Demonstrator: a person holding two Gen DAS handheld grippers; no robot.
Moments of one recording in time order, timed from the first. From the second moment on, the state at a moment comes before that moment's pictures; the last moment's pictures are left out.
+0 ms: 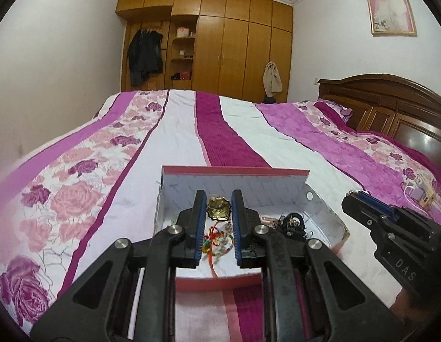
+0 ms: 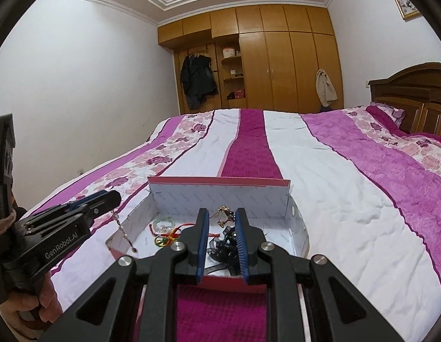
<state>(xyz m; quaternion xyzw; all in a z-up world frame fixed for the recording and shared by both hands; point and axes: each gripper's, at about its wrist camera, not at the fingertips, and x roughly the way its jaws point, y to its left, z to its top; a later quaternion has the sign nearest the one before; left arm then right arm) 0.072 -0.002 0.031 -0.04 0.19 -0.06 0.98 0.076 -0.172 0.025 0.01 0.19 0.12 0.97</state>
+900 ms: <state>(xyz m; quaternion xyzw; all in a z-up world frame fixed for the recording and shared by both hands) 0.138 -0.004 -0.010 -0.05 0.24 -0.03 0.97 0.144 -0.176 -0.010 0.00 0.22 0.10 0.97</state>
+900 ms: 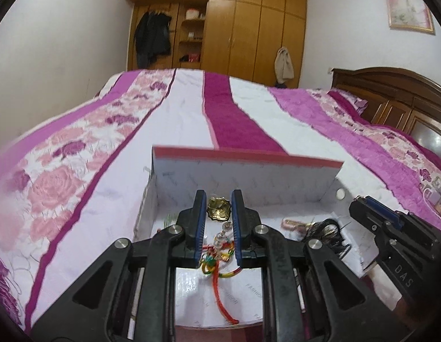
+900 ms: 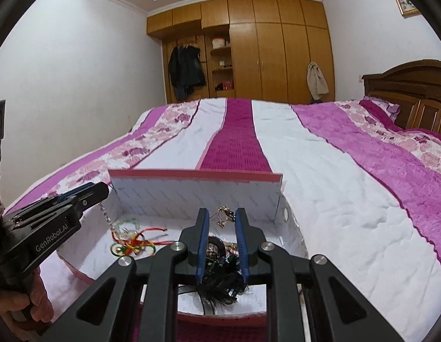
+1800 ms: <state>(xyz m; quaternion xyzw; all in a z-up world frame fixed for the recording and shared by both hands) 0.145 -0.002 -0.014 -0.07 0.31 -0.03 0.95 0.168 -0.184 -0.022 0.04 0.30 0.11 0.95</state>
